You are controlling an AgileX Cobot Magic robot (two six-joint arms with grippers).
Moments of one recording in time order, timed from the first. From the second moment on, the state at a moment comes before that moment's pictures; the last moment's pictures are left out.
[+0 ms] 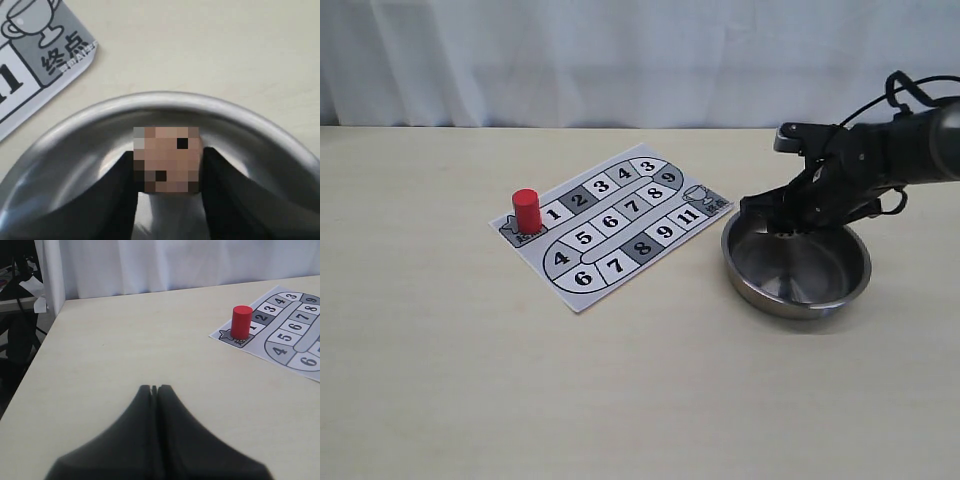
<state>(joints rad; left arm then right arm) -0.03 0.00 0.00 -0.03 0.37 0.13 0.14 2.06 -1.27 -0.02 0.34 0.16</state>
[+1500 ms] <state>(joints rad) -0.03 0.00 0.00 -0.03 0.37 0.13 -0.14 2.10 -1.47 0.82 0.50 -0.72</state>
